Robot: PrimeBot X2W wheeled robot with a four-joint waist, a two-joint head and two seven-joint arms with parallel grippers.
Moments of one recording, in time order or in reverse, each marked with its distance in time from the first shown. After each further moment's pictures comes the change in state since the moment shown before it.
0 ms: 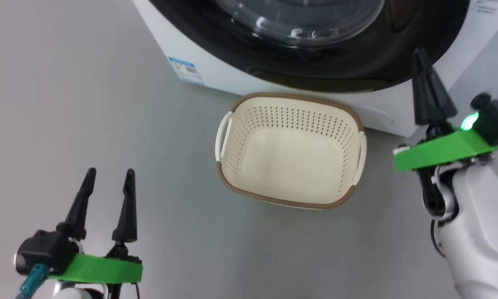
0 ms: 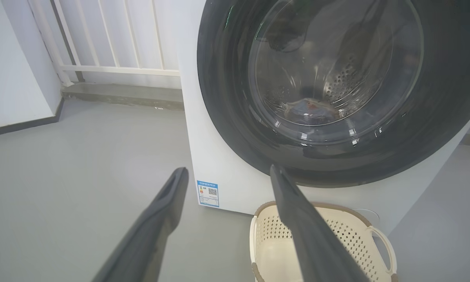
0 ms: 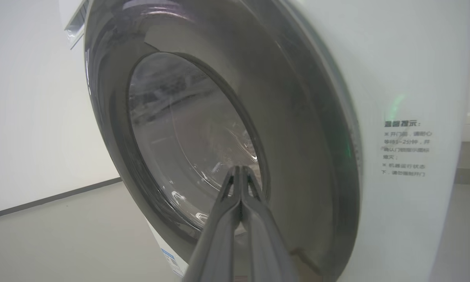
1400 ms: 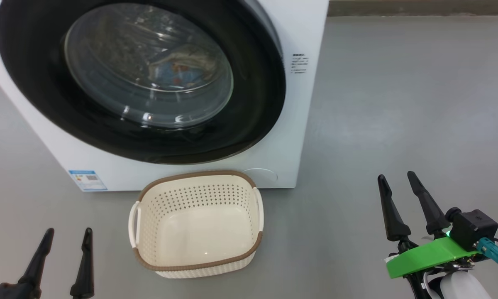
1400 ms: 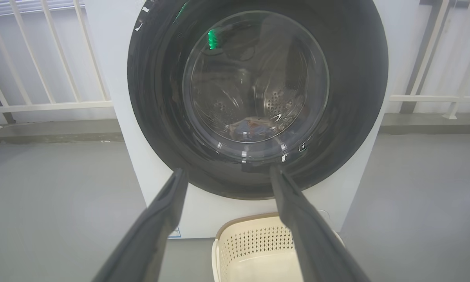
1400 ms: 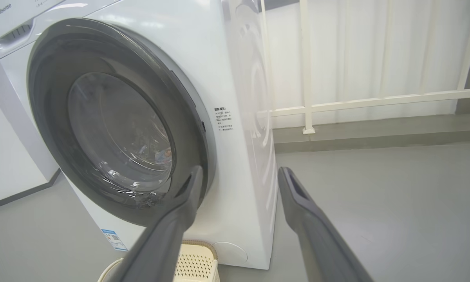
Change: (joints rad) left arm 0.203 0.126 0.095 0.018 0.010 0.000 0.000; right arm 0.441 0.044 -0.001 -0.087 0.027 0.000 0.001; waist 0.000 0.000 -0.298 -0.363
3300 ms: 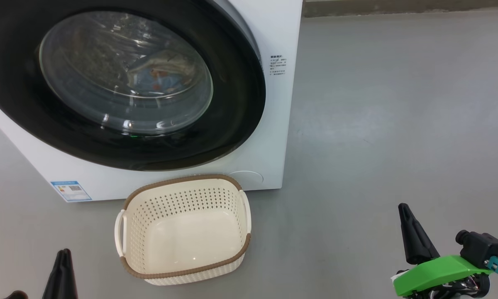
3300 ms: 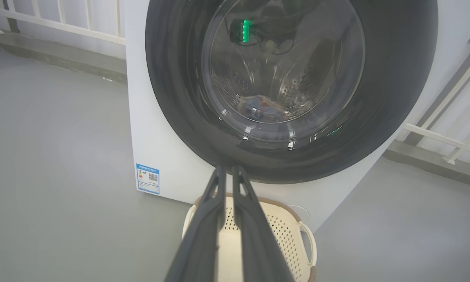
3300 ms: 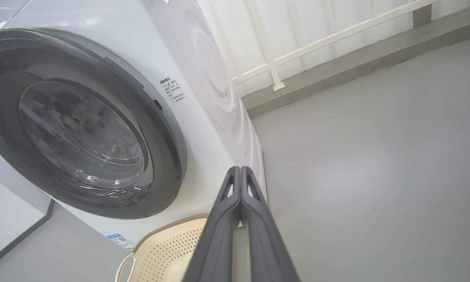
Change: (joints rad) left arm 0.021 -0.068 0.028 0.065 -0.224 0.000 0.062; right arm 0.074 0.029 -0.038 0.061 0.216 0.000 0.057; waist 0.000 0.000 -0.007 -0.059
